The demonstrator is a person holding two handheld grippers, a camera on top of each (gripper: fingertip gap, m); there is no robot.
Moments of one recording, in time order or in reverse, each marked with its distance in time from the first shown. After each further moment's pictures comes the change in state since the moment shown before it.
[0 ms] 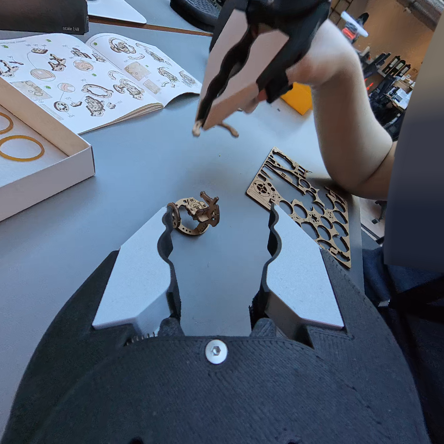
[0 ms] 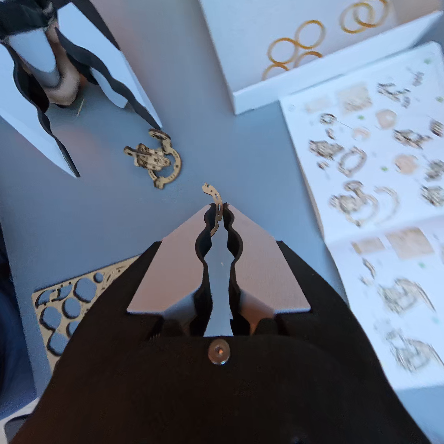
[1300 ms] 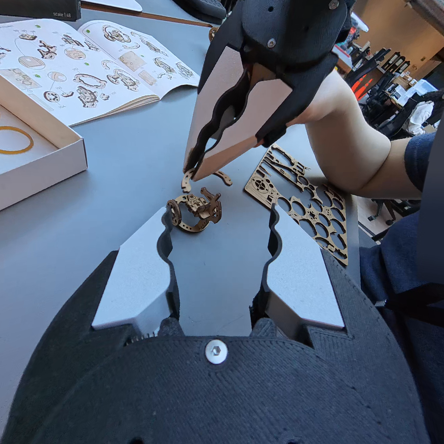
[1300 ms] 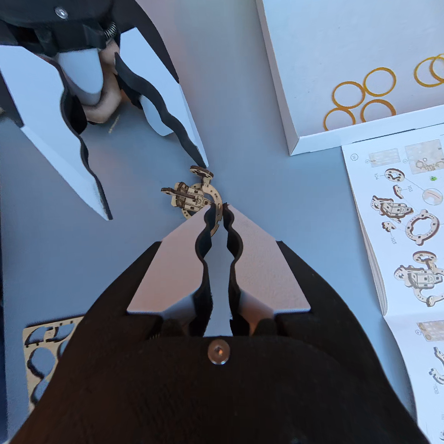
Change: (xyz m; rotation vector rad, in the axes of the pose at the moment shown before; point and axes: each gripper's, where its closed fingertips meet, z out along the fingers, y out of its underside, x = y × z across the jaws) left arm 0.002 0.004 0.002 -0.023 0.009 -0.015; right arm -0.046 -0.023 0.045 0.050 -0.046 -0.110
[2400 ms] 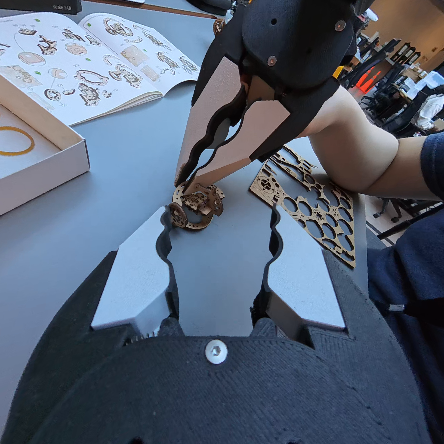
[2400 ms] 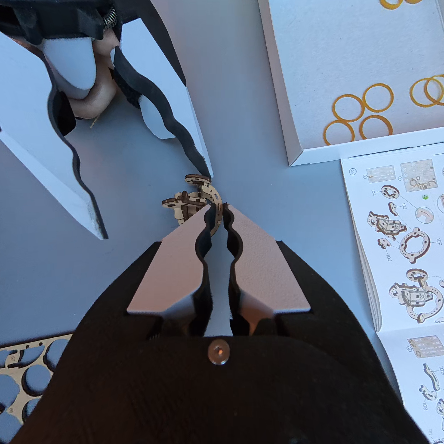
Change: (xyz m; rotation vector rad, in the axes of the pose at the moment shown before) left arm -0.004 0.001 0.006 -0.022 -0.017 0.004; right arm 0.002 -0.002 0.016 -0.007 0.059 -0.072
